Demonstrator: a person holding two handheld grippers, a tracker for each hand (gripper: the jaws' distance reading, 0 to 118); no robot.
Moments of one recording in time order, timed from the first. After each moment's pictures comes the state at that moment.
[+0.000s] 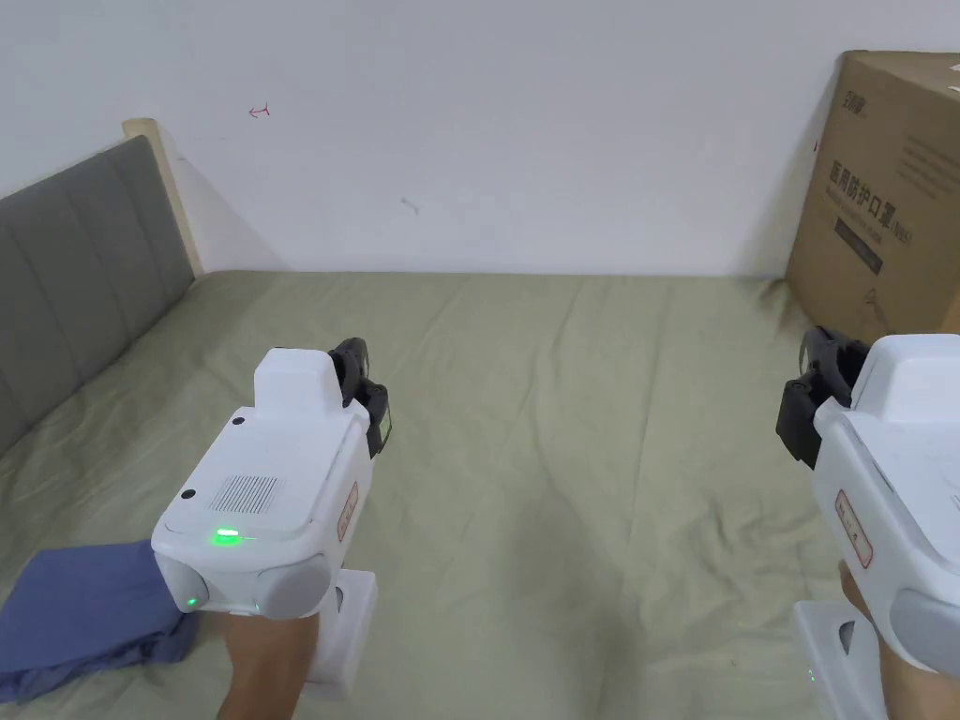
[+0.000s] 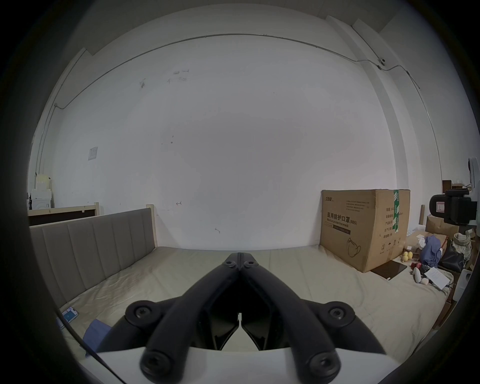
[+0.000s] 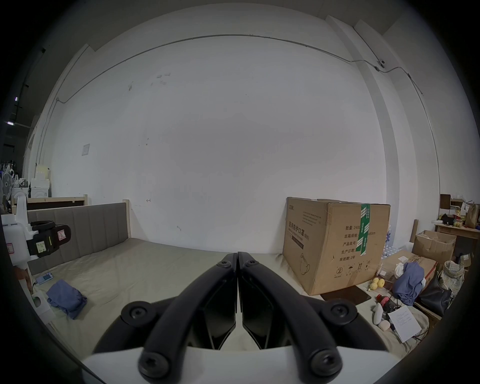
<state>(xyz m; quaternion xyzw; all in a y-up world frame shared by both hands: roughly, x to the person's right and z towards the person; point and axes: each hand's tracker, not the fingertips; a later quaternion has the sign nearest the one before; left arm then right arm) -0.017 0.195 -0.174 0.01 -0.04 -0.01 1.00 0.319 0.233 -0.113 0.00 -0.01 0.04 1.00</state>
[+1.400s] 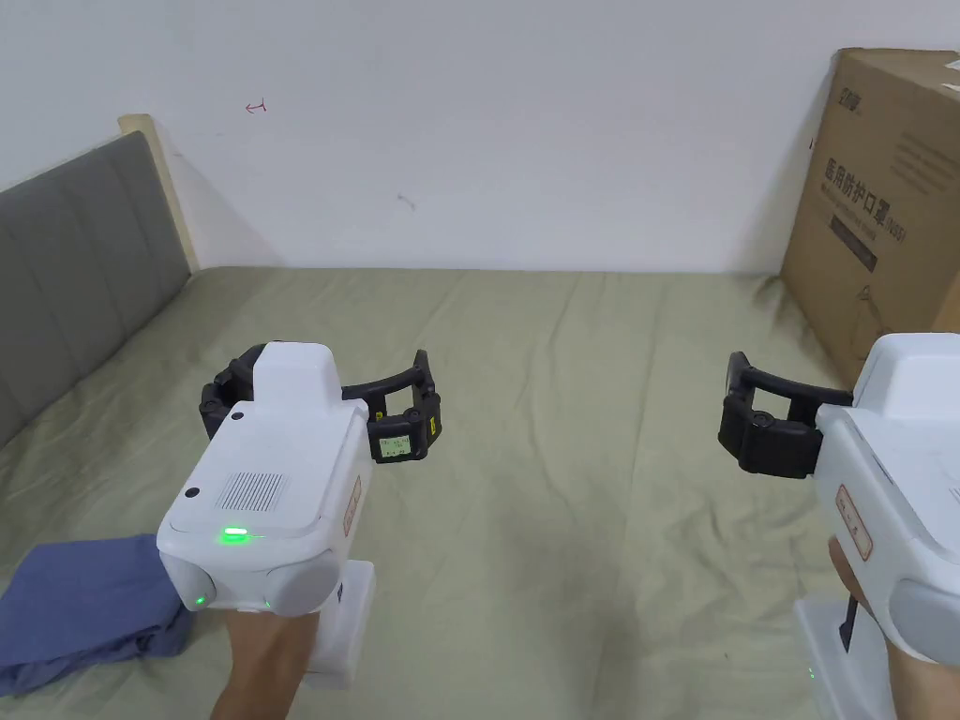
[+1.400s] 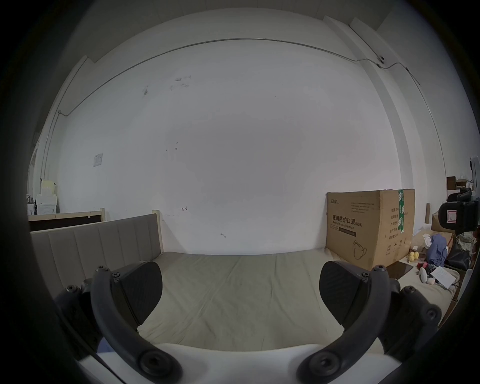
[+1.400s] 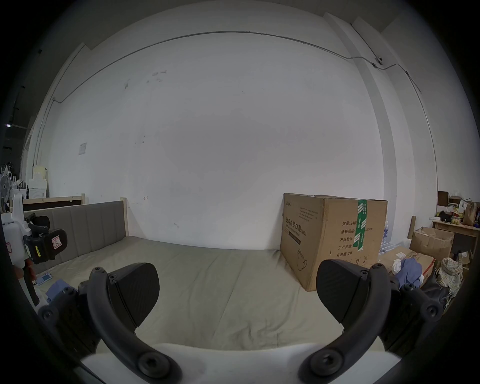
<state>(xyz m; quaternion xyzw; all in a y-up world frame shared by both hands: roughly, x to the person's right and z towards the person) -0.008 0.203 -0.167 0.02 -0.02 -0.02 1.00 0.324 0.233 -0.111 -0.01 -0.02 0.03 1.00</state>
